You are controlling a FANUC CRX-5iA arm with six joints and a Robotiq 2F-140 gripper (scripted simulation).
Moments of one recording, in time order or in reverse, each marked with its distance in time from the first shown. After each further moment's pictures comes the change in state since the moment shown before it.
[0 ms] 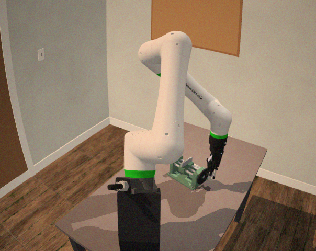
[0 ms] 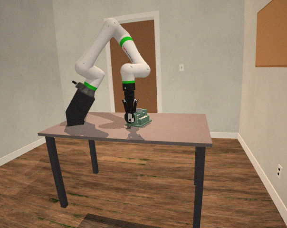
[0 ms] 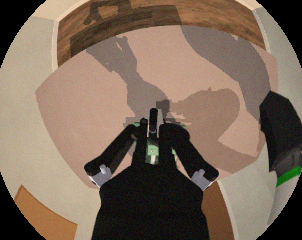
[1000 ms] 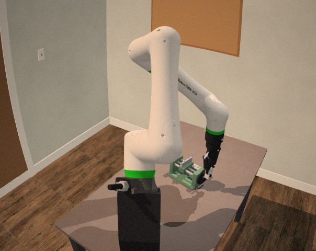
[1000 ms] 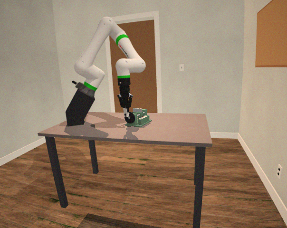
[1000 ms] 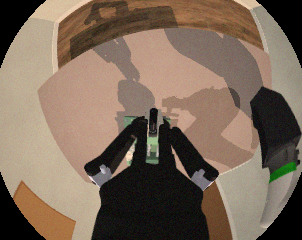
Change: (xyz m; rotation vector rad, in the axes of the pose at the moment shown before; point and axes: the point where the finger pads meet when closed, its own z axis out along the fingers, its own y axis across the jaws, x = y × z) arm 0.000 0.039 -0.038 0.000 0.000 0.000
